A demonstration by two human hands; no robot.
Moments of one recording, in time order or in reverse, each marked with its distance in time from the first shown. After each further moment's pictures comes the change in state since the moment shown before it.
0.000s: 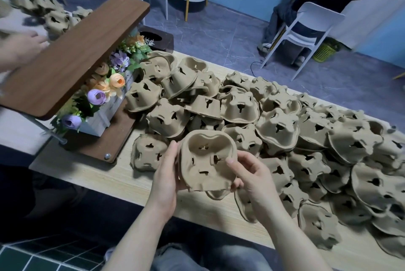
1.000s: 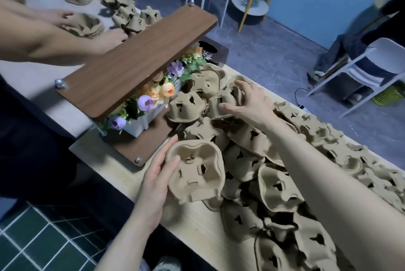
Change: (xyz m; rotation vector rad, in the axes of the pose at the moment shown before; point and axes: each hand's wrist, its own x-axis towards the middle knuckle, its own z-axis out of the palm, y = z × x) left_hand 0.023 0.026 -0.062 -0.069 0.242 0.251; right_hand 0.226 -0.095 0.111 -1.242 -0.229 -0.549
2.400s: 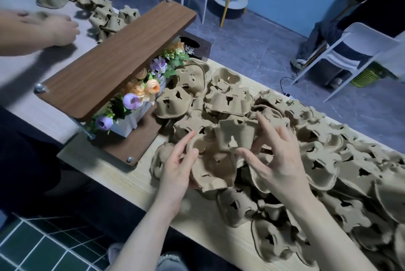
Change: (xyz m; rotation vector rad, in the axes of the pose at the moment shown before) left_hand 0.004 -0.013 0.037 0.141 -0.109 0.011; right_hand -0.173 0.017 -0.007 0.025 0.404 -0.241
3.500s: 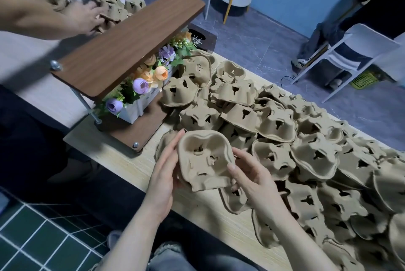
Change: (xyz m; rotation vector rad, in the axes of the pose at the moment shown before) left_hand -0.029 -0.018 -0.031 -0.256 -0.012 -0.014; right_hand -0.055 -0.047 0.029 0.819 -0.301 0.645
